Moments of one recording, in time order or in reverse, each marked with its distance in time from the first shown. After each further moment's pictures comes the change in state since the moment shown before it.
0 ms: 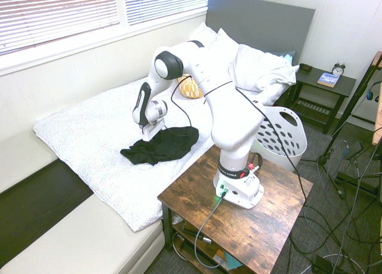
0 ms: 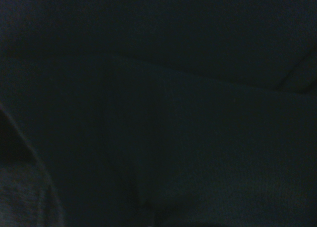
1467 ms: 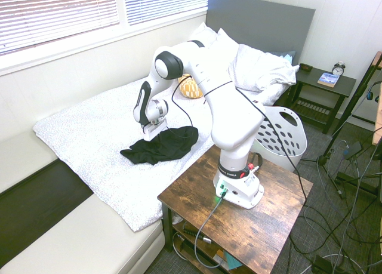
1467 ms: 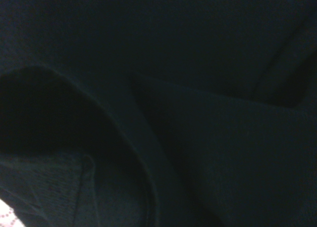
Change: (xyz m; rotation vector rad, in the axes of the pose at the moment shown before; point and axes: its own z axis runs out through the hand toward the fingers) arm 0.001 0.010 -0.025 0.006 -0.072 0.055
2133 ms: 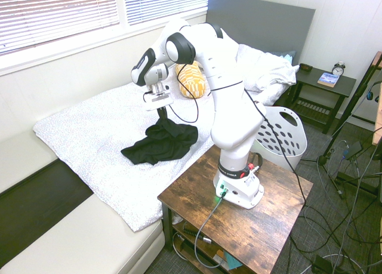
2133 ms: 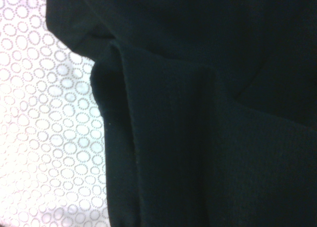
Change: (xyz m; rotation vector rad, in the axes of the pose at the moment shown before) arm -0.014 0.049 -0.151 -0.063 -0.296 0.085
